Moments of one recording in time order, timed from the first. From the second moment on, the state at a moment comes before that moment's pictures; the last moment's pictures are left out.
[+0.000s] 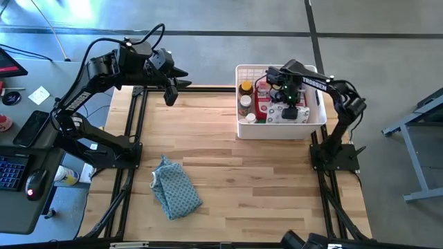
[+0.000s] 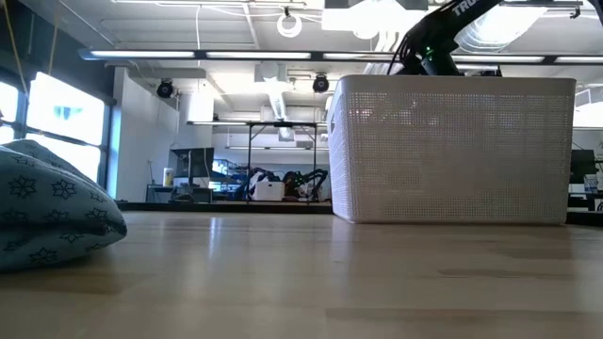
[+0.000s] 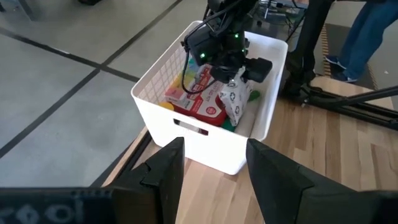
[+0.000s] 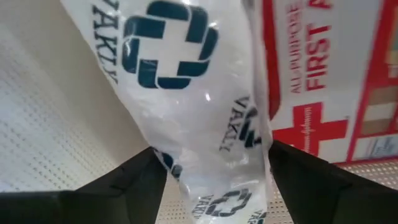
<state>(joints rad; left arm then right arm) 0.38 1.32 1.94 -1.08 -0.01 -0.03 -0.80 1.74 1.41 -1.57 0.11 -0.50</state>
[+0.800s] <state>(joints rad) 0.38 1.32 1.94 -1.05 -0.02 -0.03 -0.79 1.64 1.53 -1.41 -0.13 -0.19</state>
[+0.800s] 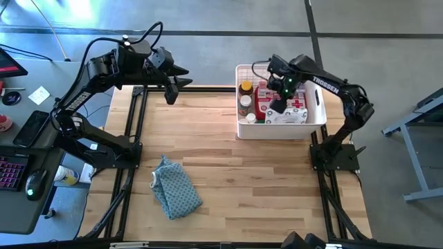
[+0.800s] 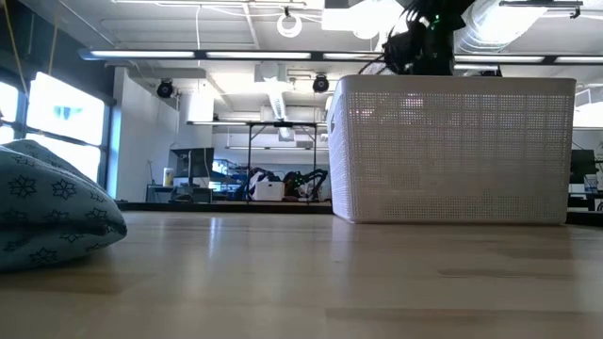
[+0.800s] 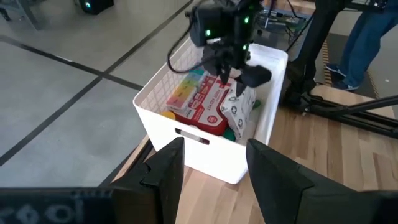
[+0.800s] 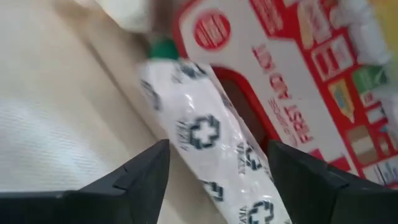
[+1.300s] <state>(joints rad) 0.38 1.32 1.94 -1.05 -0.02 -0.03 -0.78 1.59 1.37 -1.33 0.00 -0.16</state>
